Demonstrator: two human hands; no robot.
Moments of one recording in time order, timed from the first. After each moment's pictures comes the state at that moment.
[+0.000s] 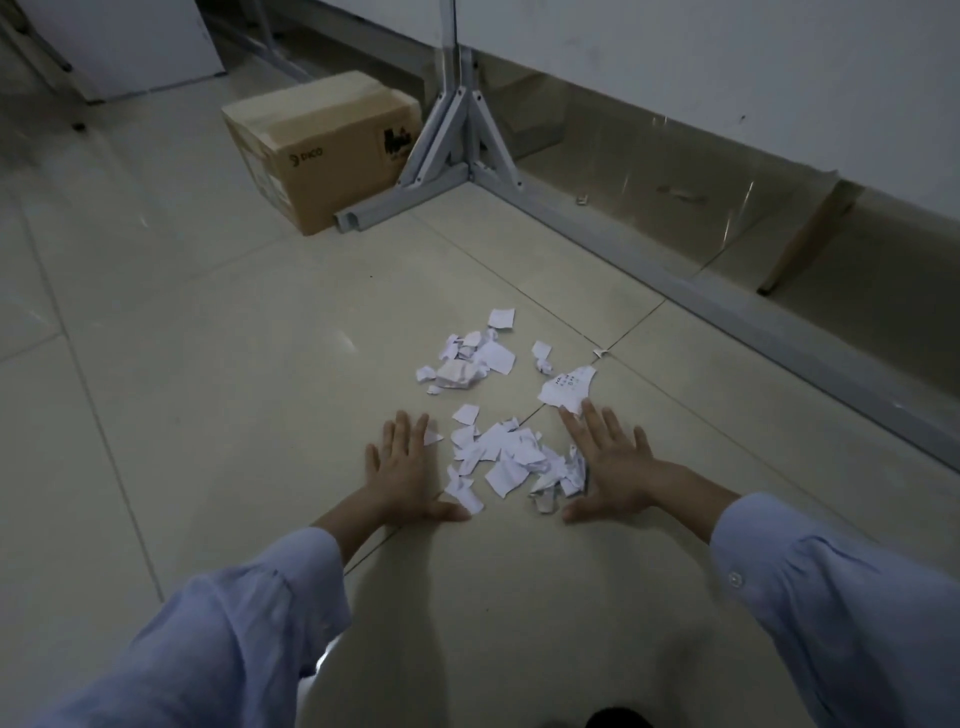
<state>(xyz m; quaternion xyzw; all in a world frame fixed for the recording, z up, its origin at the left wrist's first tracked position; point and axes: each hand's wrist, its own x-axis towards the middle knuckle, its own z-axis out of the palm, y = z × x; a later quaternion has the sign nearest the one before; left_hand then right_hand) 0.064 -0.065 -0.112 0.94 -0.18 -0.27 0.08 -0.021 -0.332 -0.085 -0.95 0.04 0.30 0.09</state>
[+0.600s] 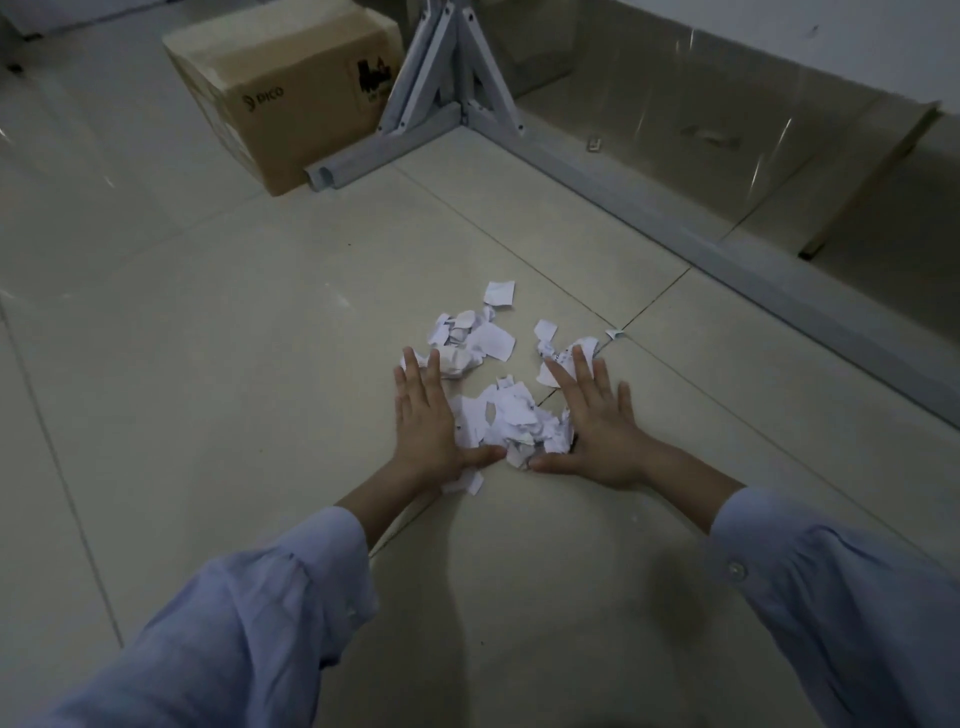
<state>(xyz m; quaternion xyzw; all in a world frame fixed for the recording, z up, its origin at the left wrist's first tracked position) 0.103 -0.125 -0.130 0.95 -0.20 -0.12 0.21 0.028 -0.340 -0.117 -0.96 0.02 0.16 0.22</state>
